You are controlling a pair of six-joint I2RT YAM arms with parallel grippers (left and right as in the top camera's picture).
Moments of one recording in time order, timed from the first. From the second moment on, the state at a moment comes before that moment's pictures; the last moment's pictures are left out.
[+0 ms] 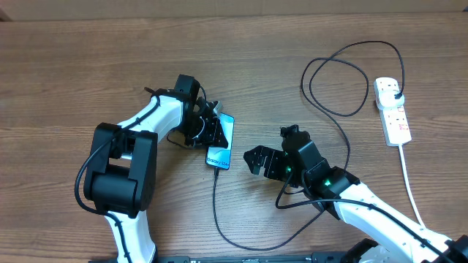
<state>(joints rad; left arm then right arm) -0.24 2.04 1.26 -0.77 0.60 -0.11 0.61 1.29 0.58 -0.14 -0.18 0.86</state>
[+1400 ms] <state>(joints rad) -0.26 2.03 1.27 -0.74 0.56 -0.12 0.61 1.29 0.58 -0.14 -0.18 0.86</state>
